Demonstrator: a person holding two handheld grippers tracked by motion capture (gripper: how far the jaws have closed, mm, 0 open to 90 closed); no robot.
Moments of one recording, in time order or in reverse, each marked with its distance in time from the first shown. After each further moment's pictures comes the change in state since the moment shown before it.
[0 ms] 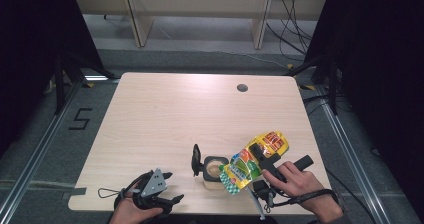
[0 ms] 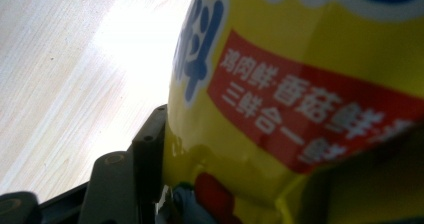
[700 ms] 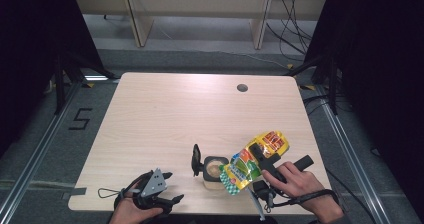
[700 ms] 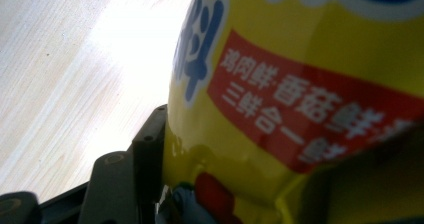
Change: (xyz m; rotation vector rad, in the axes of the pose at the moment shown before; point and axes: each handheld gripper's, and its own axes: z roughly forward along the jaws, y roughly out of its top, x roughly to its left) left arm 0.000 0.000 0.000 -0.002 -0.002 0.001; right arm -0.001 0.000 -0.001 0.006 -0.007 -0.019
